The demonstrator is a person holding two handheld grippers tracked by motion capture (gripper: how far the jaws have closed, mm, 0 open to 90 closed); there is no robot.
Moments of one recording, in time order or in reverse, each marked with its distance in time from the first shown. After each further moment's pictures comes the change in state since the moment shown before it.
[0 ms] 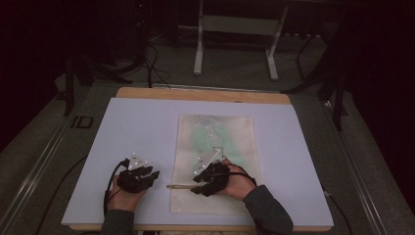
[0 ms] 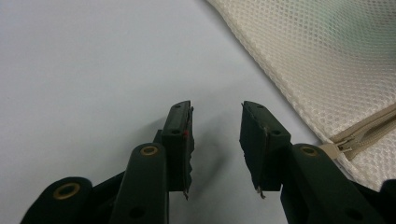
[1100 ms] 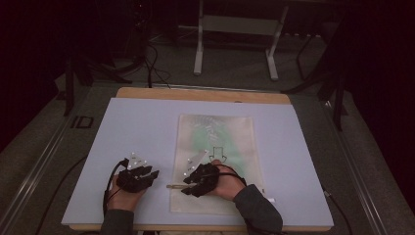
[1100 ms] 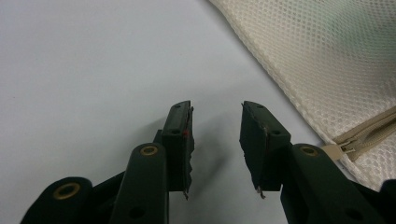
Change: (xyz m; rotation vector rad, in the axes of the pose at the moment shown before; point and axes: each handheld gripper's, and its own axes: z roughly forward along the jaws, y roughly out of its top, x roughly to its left) left arm 0.002 0.000 -0.001 -0.004 0.002 -0.007; right arm 0.004 0.017 0.021 -0.014 0.023 -0.027
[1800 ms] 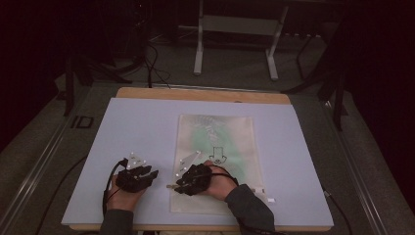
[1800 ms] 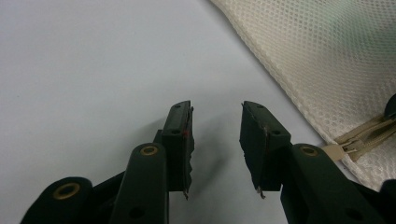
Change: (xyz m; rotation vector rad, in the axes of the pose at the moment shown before) left arm 0.001 0.000 -0.001 -0.003 0.002 -0.005; right arm 0.001 0.012 0.018 -0.008 -0.002 -0.017
